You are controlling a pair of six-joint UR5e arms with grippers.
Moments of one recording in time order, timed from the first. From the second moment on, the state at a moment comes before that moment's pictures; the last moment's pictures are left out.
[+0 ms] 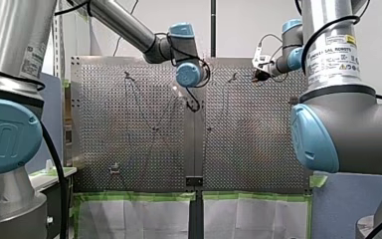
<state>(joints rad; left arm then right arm) -0.77 -1.77 -1.78 -2.43 -2.12 -2.06 1.70 -1.25 1.36 -0.05 1.00 1.85</state>
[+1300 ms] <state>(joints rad) -0.77 -1.87 -2.13 -2.27 -2.16 -2.04 1.69 -1.25 1.36 -0.05 1.00 1.85</state>
